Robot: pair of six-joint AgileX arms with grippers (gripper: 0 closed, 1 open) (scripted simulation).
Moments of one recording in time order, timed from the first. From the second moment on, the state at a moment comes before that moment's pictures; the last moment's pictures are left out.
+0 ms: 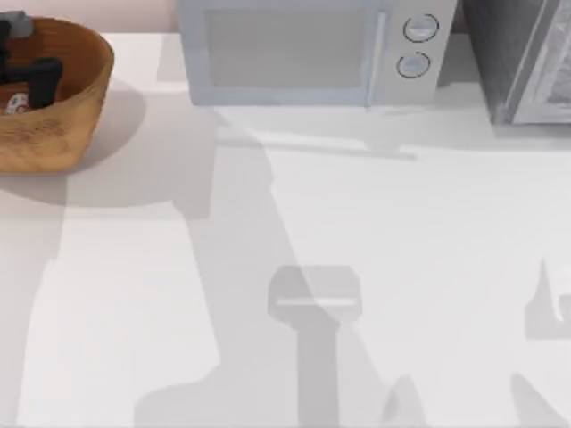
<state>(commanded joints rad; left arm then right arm) 0.12 2.65 2.43 -1.27 0.14 0.14 0.00 0.00 0.00 0.00 0.00 0.00</state>
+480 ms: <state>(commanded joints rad) 0.12 2.65 2.43 -1.27 0.14 0.14 0.00 0.00 0.00 0.00 0.00 0.00</state>
